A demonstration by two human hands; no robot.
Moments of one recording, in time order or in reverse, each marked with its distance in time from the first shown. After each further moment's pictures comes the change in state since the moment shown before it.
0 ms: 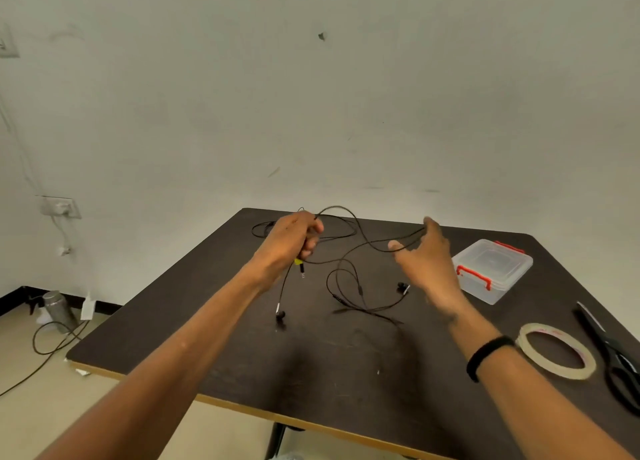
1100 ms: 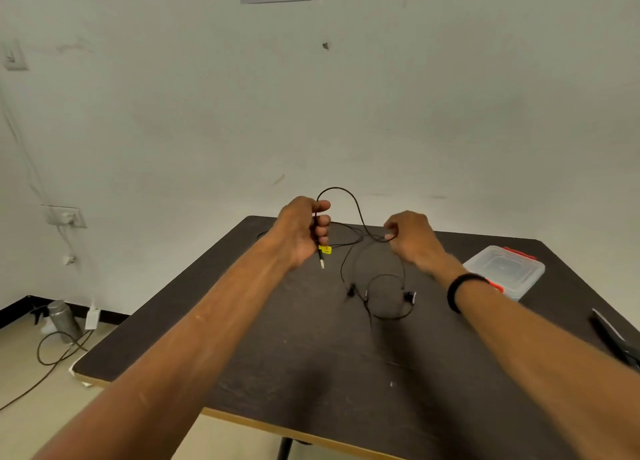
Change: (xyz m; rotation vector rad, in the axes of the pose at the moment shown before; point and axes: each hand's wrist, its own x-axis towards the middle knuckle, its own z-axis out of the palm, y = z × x) left_hand 0.019 0.044 0.007 -0.498 0.152 -0.308; right_hand 0.068 -0.023 0.020 -0.522 -0.138 -0.425
